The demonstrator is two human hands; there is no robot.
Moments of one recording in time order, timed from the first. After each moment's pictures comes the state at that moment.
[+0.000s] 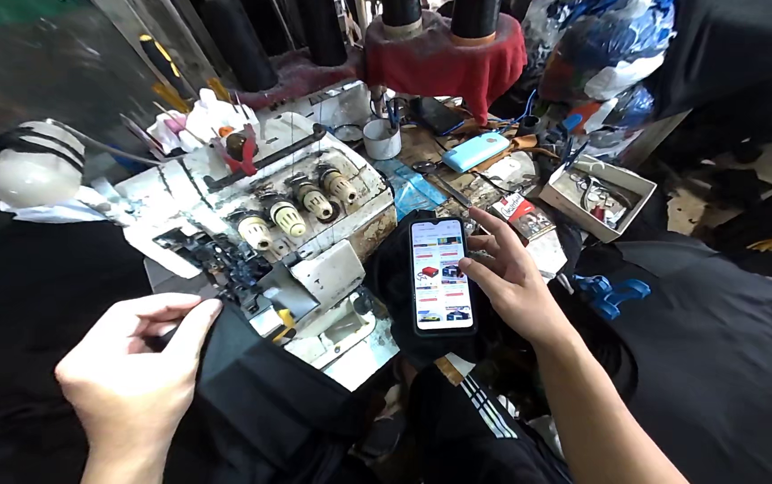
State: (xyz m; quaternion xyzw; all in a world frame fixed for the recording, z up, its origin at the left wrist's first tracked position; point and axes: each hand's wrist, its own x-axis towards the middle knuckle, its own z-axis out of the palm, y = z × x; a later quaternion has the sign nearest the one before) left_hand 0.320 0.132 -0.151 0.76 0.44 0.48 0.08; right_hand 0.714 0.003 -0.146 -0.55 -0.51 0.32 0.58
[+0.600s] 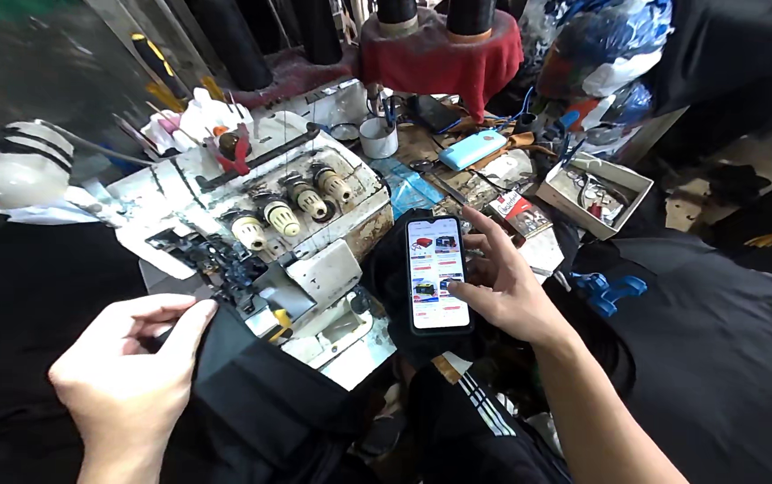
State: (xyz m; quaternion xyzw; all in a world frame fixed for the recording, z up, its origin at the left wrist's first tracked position) left_hand 0.320 0.131 -0.150 0.76 0.45 0.47 0.07; right_hand 0.717 -0.002 -0.151 -0.55 -0.55 0.31 0.55
